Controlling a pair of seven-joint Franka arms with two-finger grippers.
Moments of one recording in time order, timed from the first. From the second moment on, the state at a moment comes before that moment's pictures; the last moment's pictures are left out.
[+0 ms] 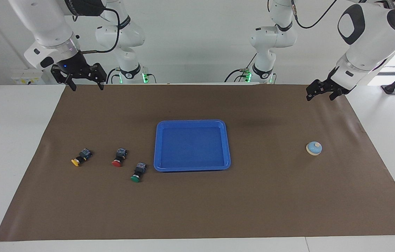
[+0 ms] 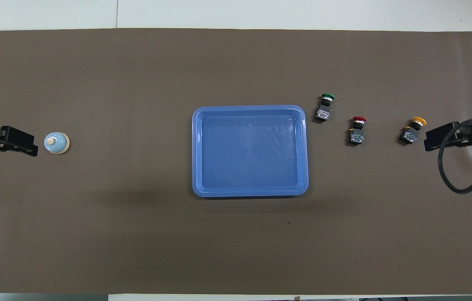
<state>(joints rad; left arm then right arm) -0.06 -0.02 0.05 -1.70 -0.03 1.52 0.03 0.00 -0.04 0.02 -1.60 0.00 1.47 0.00</state>
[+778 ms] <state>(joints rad) -0.05 -0.02 0.04 -1.69 -0.03 1.51 0.02 0.14 0.17 0.04 -1.84 0.00 2.04 0.36</state>
